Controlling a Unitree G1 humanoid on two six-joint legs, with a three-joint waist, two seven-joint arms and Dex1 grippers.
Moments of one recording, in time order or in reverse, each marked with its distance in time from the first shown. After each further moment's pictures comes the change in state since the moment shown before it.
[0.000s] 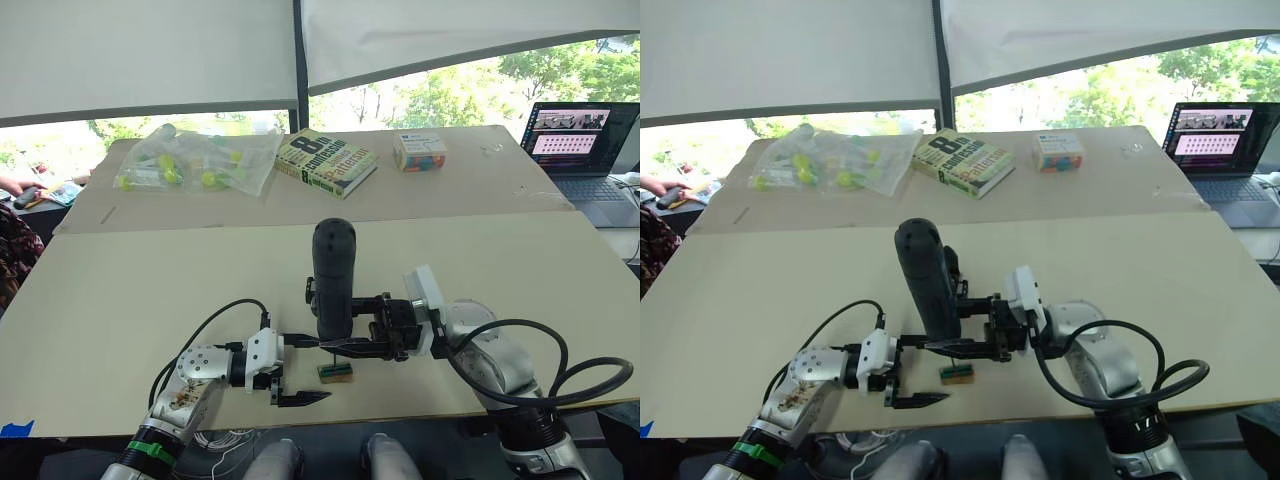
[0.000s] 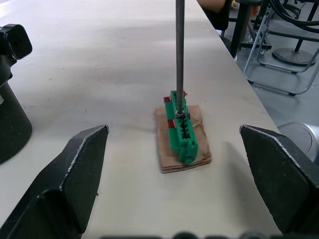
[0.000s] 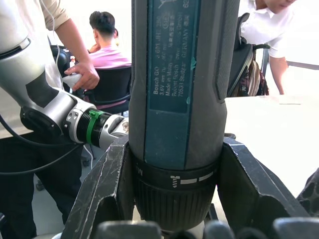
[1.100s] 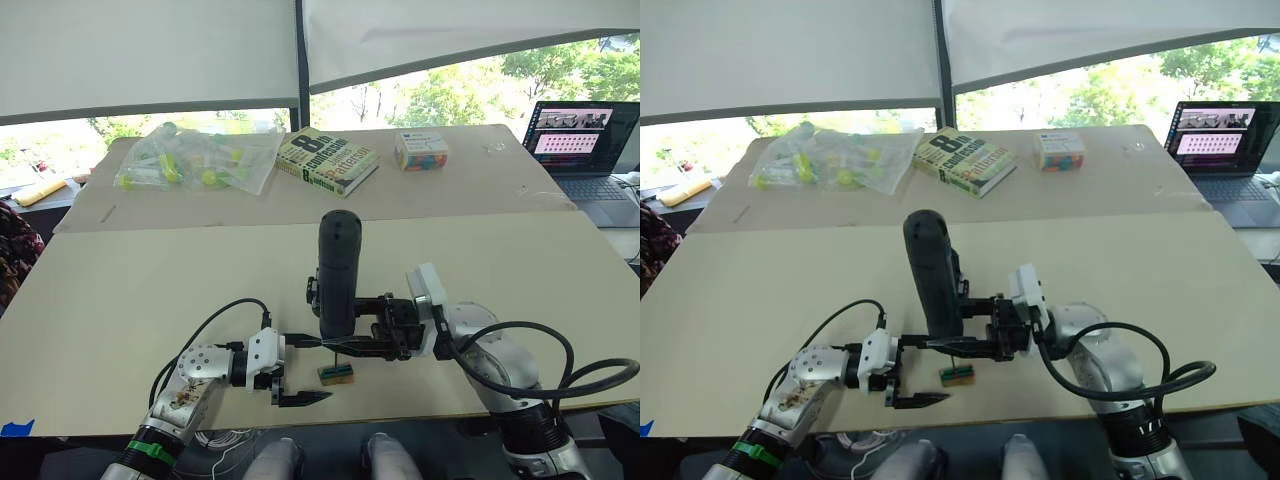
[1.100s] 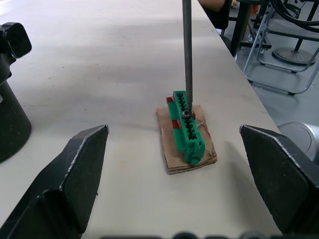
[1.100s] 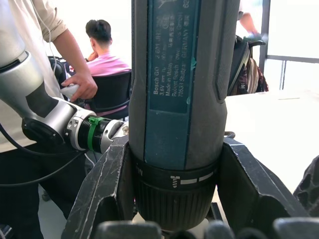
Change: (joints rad) left arm 0.000 0.000 -0.004 -0.012 0.008 0.006 0.001; right arm 0.023 0.000 -0.021 -0.011 0.027 0.056 -0.014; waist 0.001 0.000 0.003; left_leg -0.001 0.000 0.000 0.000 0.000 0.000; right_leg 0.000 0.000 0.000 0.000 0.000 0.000
